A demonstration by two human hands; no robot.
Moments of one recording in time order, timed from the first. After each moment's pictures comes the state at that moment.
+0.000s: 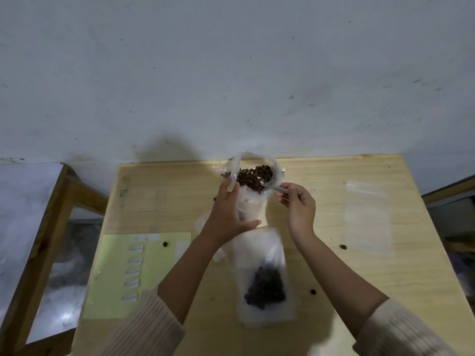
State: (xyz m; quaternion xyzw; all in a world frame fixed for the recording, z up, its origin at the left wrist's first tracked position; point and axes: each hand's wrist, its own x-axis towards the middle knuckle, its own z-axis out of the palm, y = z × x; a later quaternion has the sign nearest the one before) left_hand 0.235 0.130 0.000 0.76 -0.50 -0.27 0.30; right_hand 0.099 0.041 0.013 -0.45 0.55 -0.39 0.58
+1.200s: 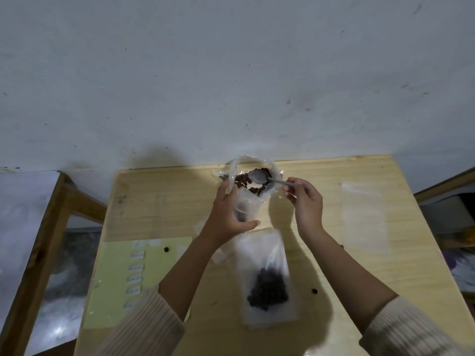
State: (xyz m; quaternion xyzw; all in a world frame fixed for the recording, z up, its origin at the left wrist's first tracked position) left_hand 0.241 0.132 0.004 0.75 -0.49 -0.31 0.33; right_hand 0.094 0.029 0.029 -0.40 0.53 -0.42 0.62
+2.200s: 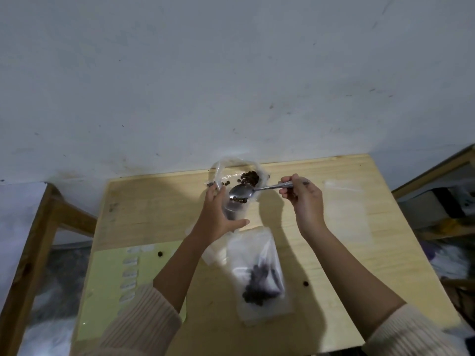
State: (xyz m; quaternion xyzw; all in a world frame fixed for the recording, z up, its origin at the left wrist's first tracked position) left_hand 0.247 0.132 0.008 0.75 -0.48 -0.32 0.33; right_hand 0.075 0.039 0.070 -0.39 0.47 -0.44 0.65
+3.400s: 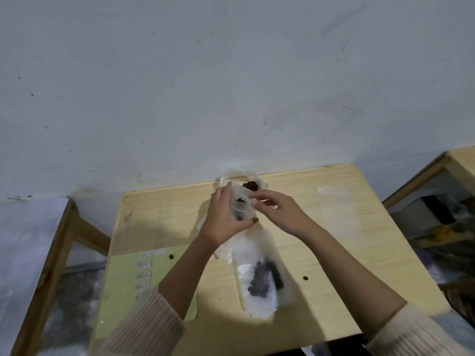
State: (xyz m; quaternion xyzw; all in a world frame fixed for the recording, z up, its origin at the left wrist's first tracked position) left_hand 0.230 0.152 0.061 0.74 -0.53 -0.25 0.33; right_hand 0.077 0.087 0.118 -0.73 0.43 -0.16 0.51
